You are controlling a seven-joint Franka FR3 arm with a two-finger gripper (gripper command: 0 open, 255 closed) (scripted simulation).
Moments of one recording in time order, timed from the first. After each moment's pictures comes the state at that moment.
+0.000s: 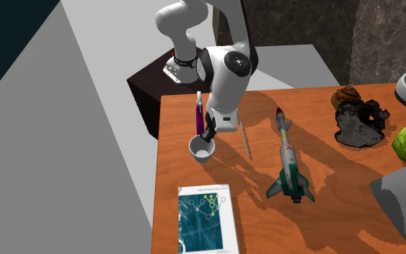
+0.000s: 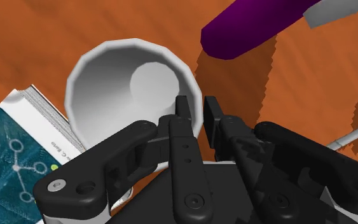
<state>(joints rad) -0.24 0.16 -0.39 -2.24 -0.15 2.34 -0.55</state>
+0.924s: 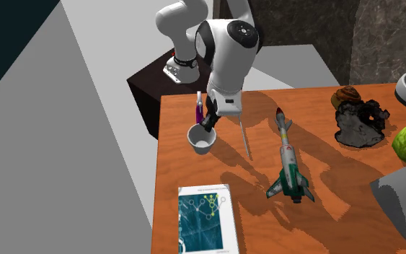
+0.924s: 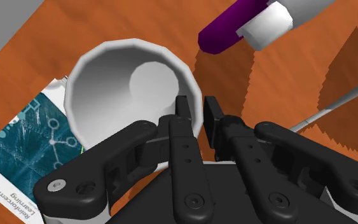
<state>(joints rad) -0.23 0.04 -0.39 -2.18 -0.18 2.16 -0.54</state>
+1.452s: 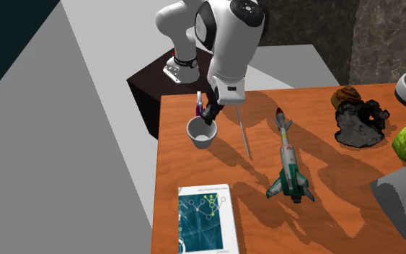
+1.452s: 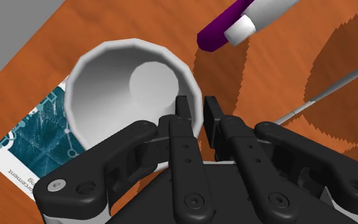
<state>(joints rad) -0.22 -0.01 -0.39 -2.12 -0.19 2.06 -0.55</state>
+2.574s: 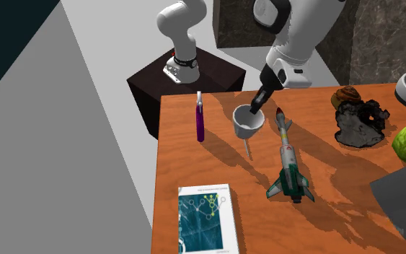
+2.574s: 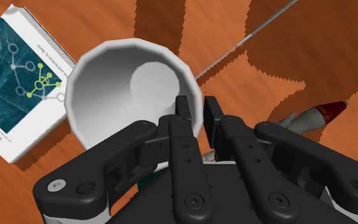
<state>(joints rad) -0.10 0.09 -0.26 -1.90 -0.14 1.90 -0.34</state>
